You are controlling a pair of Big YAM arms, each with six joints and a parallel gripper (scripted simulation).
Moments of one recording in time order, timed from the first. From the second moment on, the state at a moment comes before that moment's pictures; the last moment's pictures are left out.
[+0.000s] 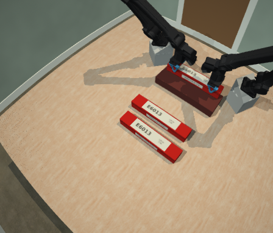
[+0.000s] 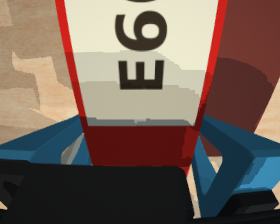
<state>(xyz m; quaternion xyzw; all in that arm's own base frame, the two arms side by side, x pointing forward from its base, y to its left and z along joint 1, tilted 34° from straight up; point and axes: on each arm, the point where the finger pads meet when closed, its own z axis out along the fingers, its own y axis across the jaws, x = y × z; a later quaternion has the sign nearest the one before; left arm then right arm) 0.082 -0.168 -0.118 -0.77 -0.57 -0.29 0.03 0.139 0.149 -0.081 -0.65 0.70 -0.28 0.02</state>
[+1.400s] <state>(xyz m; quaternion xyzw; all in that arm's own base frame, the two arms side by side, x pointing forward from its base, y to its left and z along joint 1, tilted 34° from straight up) 0.083 -0.166 -0.119 -0.77 -0.57 -0.29 0.03 0.140 0.148 -0.084 -0.65 0.70 -0.28 0.03</state>
